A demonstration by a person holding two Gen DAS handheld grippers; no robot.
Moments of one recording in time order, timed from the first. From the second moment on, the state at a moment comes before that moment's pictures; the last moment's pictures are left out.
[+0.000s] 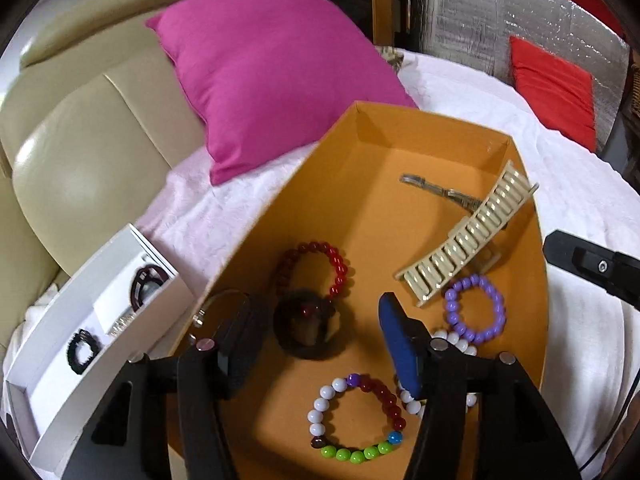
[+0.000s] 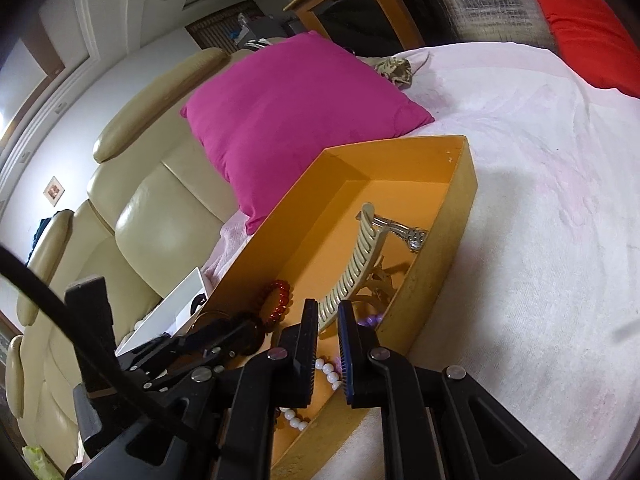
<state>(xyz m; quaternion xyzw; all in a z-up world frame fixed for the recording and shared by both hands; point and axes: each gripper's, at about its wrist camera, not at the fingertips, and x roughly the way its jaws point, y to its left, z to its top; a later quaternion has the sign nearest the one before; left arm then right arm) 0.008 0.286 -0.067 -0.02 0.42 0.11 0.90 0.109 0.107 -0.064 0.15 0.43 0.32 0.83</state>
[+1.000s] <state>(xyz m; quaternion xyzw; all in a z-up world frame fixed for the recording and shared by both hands) -0.125 0.222 0.107 0.04 0.25 0.21 0.94 -0.031 0.036 0.083 0.04 0.30 0.31 0.90</state>
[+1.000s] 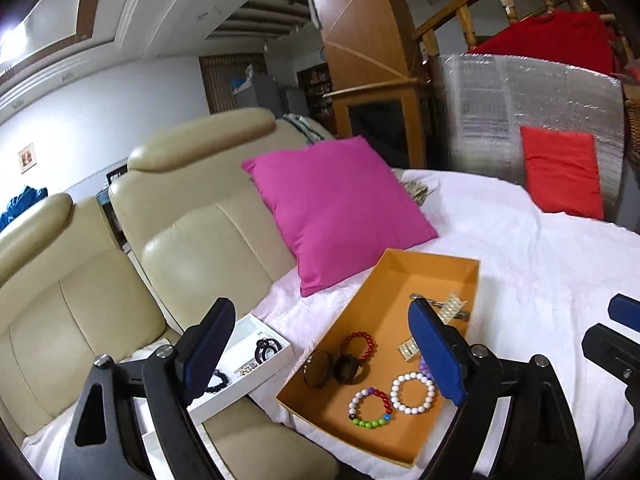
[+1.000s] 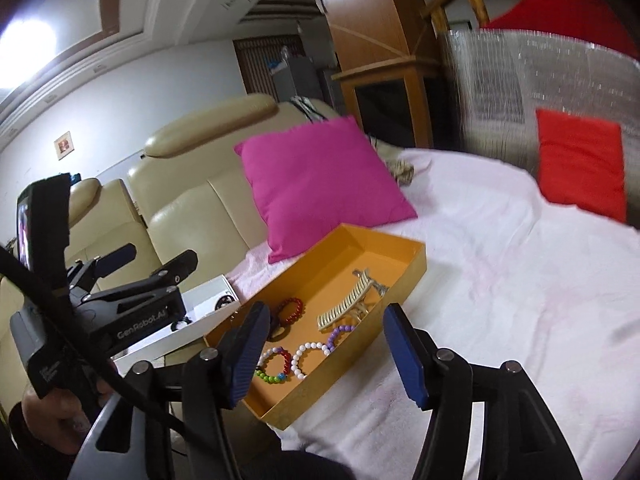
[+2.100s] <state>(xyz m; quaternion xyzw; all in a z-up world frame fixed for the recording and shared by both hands) -0.214 0.200 0.162 0.04 0.20 0.21 0.96 -0.129 0.024 0.137 0.02 0.26 0.29 0.92</state>
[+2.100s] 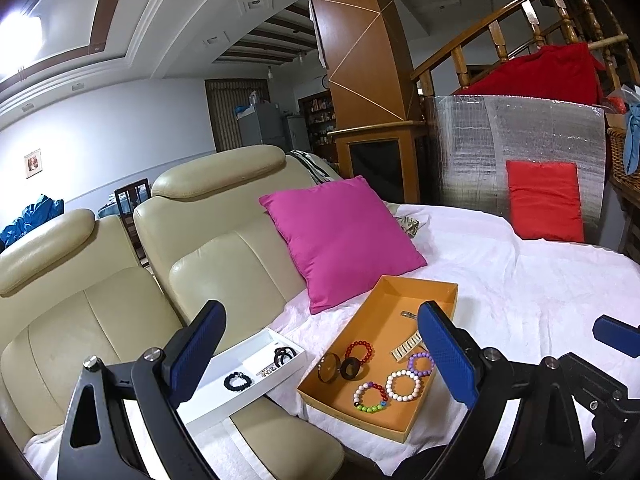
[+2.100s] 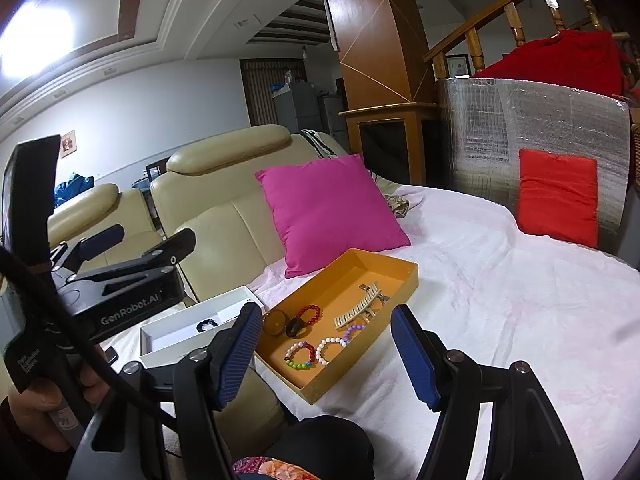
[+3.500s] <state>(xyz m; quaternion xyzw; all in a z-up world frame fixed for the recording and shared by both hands) -0.183 0.229 0.143 0.03 0.21 0.22 0.95 -0.087 0.064 0.117 0.01 0.28 0.30 0.91</state>
